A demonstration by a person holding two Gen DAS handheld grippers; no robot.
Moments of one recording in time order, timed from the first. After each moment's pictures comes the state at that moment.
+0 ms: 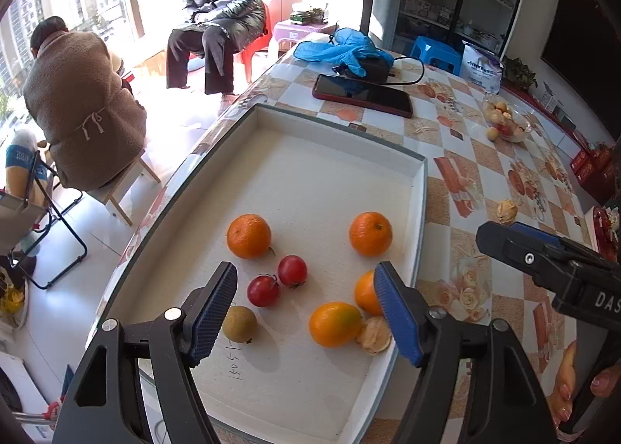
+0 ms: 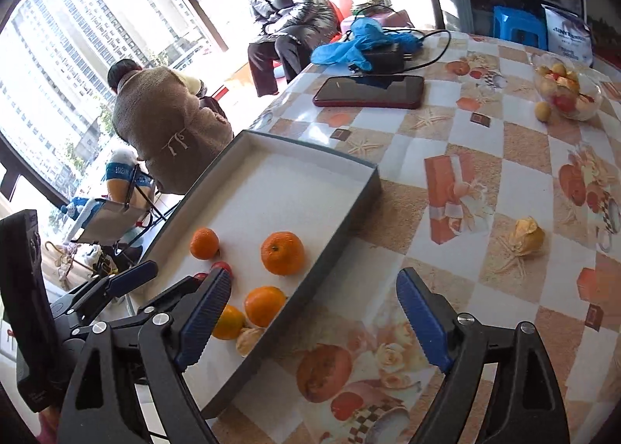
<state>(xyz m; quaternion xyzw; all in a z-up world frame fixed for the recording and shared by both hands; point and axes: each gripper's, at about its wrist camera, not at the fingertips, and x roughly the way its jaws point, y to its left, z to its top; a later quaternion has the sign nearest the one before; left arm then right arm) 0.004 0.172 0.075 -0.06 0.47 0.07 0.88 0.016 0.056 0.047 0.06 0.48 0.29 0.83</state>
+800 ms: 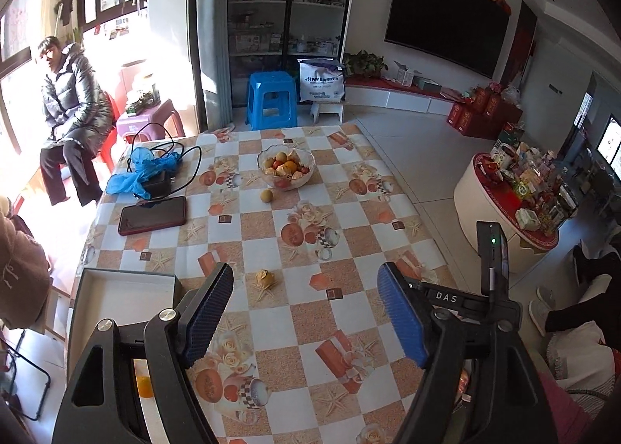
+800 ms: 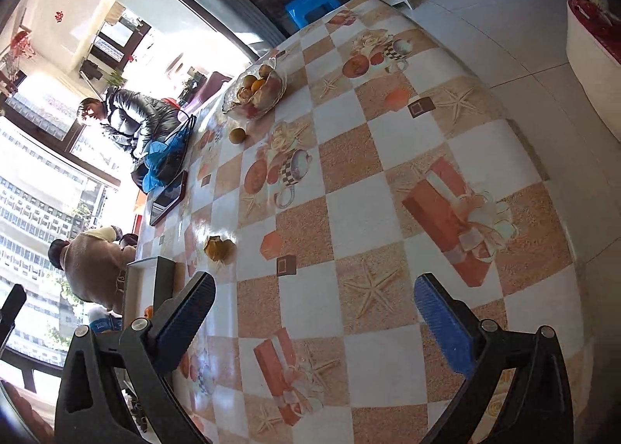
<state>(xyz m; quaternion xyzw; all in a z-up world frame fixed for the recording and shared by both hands) 0.016 -0.046 0.241 0.03 0.40 -0.17 0.90 -0.004 -0.239 0.048 0.28 0.48 0.07 0.83</state>
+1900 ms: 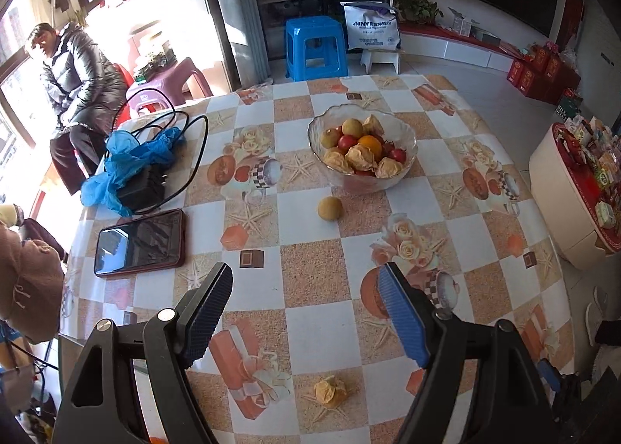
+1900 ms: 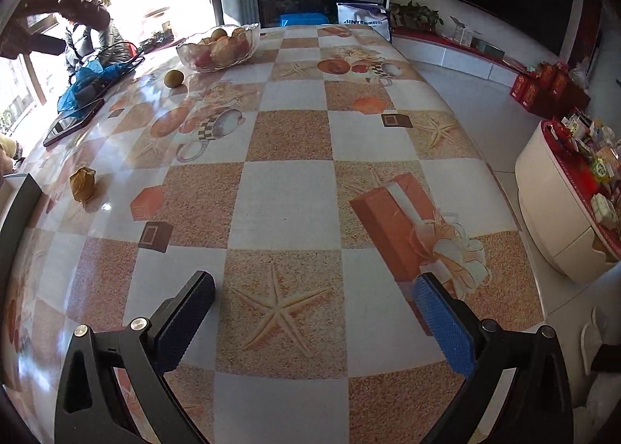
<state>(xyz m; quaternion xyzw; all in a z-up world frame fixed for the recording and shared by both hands) 0.241 -0.069 0.082 0.08 0.48 -0.08 0.87 -0.002 -0.199 -0.020 0.02 0.45 -0.04 0.89</state>
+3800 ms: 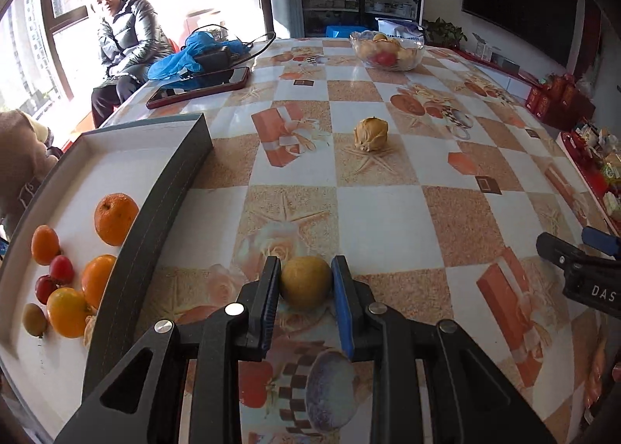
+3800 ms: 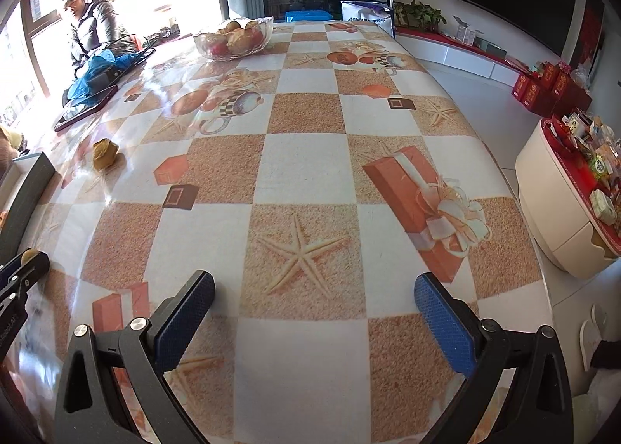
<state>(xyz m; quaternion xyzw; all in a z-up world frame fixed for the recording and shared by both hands) 0.021 0.001 -0.005 0.03 0.43 -0.03 0.90 -0.031 -0.180 -0.021 0.02 0.45 -0.03 0.89</state>
